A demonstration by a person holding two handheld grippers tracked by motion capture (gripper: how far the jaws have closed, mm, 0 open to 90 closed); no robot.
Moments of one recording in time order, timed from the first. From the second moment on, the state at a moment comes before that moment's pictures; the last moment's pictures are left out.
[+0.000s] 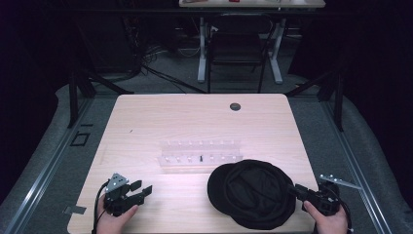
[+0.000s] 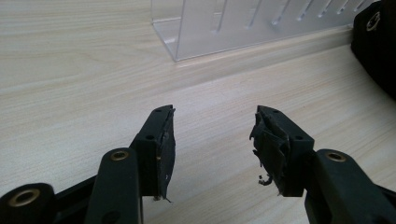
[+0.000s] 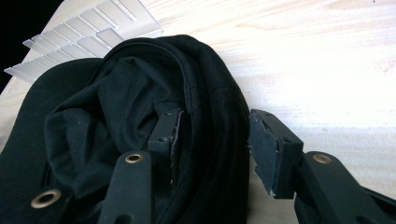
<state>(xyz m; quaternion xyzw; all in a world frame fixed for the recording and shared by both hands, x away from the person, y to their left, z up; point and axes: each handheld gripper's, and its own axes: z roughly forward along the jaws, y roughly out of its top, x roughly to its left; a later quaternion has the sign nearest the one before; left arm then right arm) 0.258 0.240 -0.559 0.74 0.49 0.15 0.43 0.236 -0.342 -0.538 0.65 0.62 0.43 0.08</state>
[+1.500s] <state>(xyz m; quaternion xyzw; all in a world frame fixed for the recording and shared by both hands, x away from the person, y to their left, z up) 0.256 0.233 -0.561 0.76 0.48 0.15 0.42 0.282 -0.326 -0.490 0.67 0.71 0.23 0.02</state>
